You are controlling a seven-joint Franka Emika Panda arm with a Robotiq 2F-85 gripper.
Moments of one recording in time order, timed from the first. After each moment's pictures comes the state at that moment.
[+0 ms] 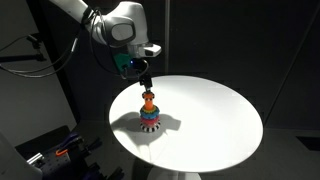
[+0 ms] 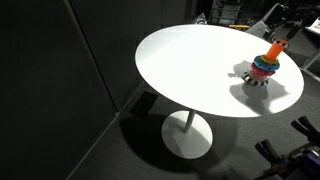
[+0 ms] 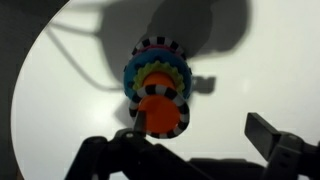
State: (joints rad) arm -0.06 -0.03 -0.03 -2.37 -0.01 2.41 0.29
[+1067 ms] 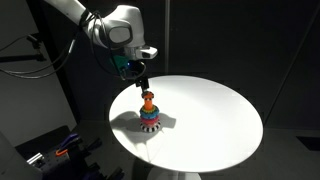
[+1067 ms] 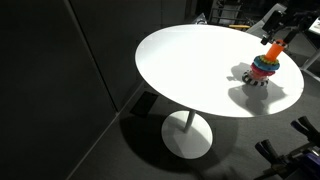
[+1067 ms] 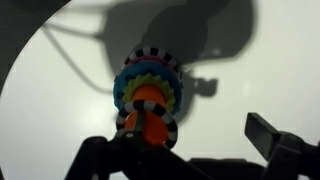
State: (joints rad) arm -0.04 -0.03 -0.02 -2.39 -0.01 2.41 0.25
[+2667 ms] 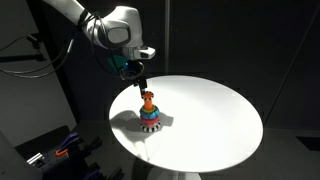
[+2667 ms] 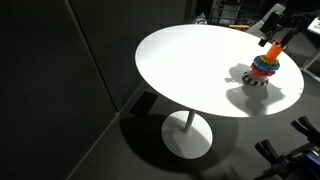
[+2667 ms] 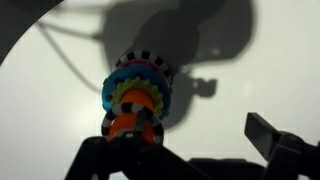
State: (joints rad) arm -0.02 -0.03 -0.01 -2.39 0.02 2.41 0.23
